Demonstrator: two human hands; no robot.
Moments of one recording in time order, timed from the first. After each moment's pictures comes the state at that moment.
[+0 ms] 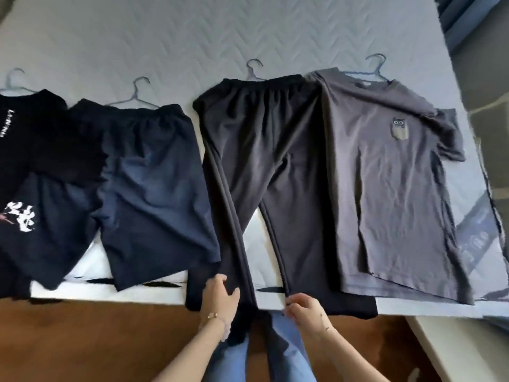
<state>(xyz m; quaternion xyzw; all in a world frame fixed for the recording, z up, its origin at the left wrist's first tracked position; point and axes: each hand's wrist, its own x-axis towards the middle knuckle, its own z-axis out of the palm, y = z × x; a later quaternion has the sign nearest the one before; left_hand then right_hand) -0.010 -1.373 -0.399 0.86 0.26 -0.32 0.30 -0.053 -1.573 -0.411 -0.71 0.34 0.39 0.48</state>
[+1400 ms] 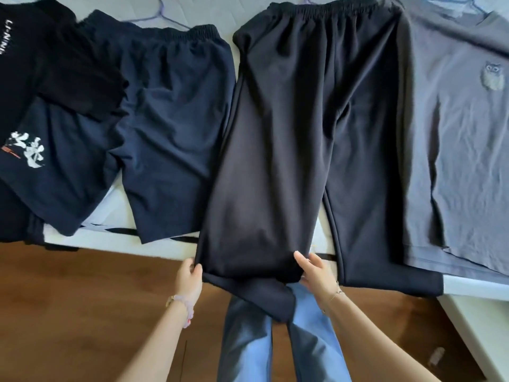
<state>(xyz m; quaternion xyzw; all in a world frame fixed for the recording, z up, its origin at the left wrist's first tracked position) -0.062 -1.219 -0.491 0.75 0.41 -0.28 0.43 -0.047 -1.480 -0.473 -0.57 0.40 0.33 0.64</state>
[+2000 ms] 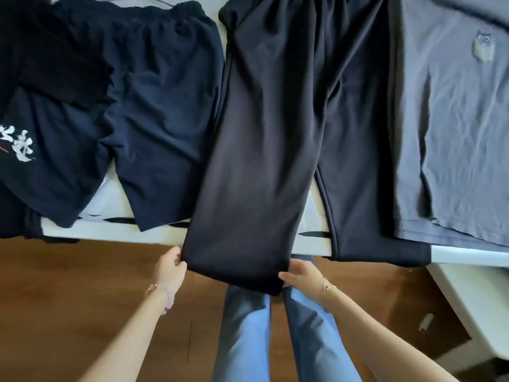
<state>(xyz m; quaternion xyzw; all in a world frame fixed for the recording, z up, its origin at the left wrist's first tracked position) -0.070 -1.182 -0.477 0.83 0.33 -0.31 0.34 -0.083 -1.479 -0.466 -0.70 0.23 0.49 0.47</state>
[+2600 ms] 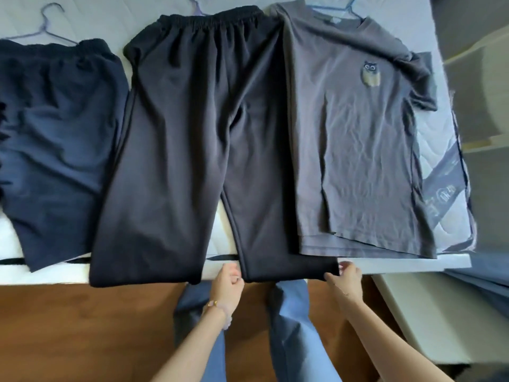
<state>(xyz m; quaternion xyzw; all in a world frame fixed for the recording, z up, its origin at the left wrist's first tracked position) -0.070 -1.489 -0.472 0.79 0.25 -0.36 0.43 -0.086 -1.732 -0.462 -0.77 0.50 0.29 0.29</state>
